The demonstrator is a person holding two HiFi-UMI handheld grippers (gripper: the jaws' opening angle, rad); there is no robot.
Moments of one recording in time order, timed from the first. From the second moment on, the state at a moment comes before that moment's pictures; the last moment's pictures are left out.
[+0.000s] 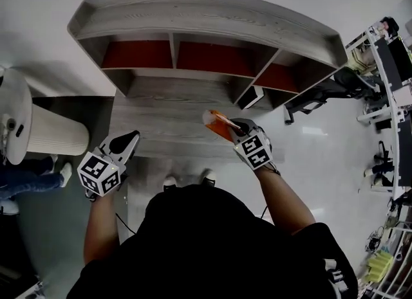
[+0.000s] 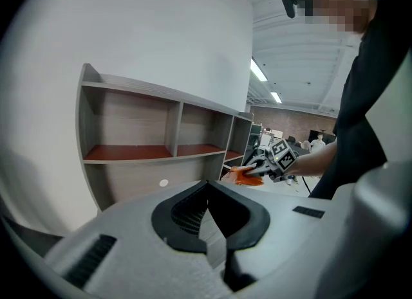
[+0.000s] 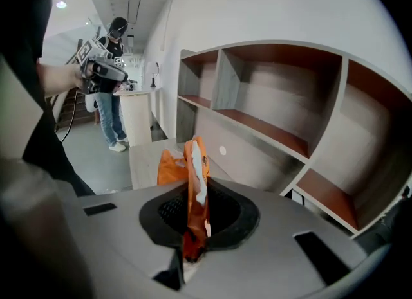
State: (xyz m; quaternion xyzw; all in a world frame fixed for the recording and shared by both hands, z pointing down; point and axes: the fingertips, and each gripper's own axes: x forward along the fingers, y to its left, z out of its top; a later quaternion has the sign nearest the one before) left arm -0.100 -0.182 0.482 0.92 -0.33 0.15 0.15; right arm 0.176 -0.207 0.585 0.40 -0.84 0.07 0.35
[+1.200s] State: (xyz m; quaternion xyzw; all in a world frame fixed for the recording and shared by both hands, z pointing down) left arm -0.191 -0.141 0.568 0.85 -0.44 0.14 0.25; right arm -0.003 -0.226 0.740 0.18 -0.88 0.03 0.43
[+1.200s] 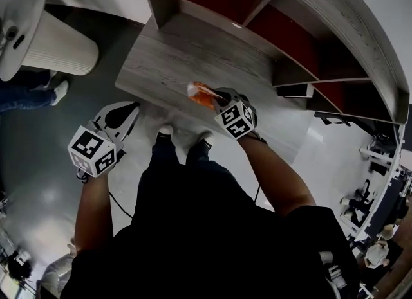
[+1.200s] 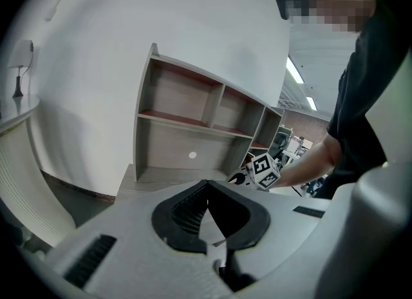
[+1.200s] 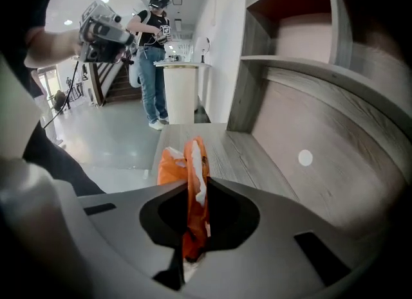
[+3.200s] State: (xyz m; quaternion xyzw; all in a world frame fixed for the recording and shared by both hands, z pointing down) left arm -0.195 -0.125 0.621 0.85 -0.42 0.14 0.30; right arm -0.047 -0.214 0.799 0.18 -0.90 0.04 0.41
